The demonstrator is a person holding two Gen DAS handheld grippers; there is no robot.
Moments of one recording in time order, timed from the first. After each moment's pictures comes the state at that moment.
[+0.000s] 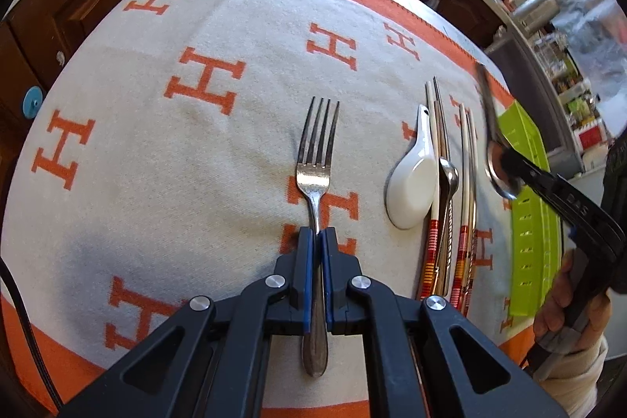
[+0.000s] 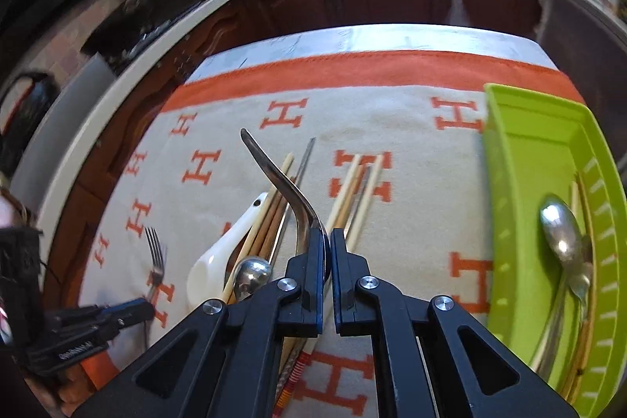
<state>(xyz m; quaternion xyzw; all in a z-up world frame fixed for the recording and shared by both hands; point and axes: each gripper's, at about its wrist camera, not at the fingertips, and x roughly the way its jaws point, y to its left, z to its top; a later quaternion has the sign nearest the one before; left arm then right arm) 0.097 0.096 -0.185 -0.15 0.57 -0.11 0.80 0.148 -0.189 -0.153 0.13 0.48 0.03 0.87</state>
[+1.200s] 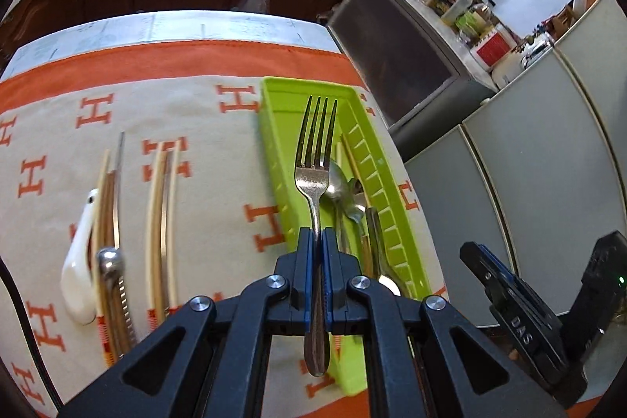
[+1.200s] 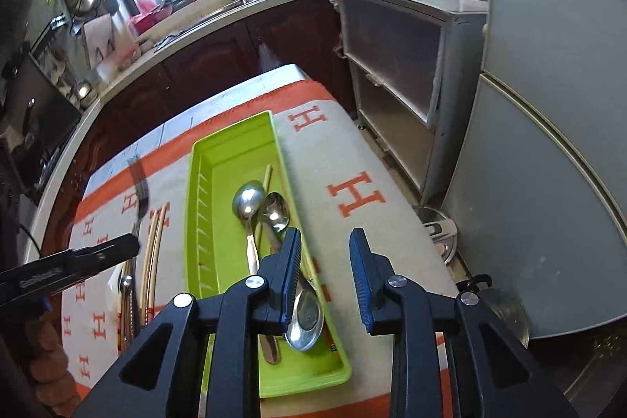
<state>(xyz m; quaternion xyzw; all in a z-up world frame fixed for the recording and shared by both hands) 0.110 -0.167 -0.100 -0.04 0.54 -0.31 0.78 -0.023 -0.363 -0.080 0.20 0.41 -0.22 0.86</state>
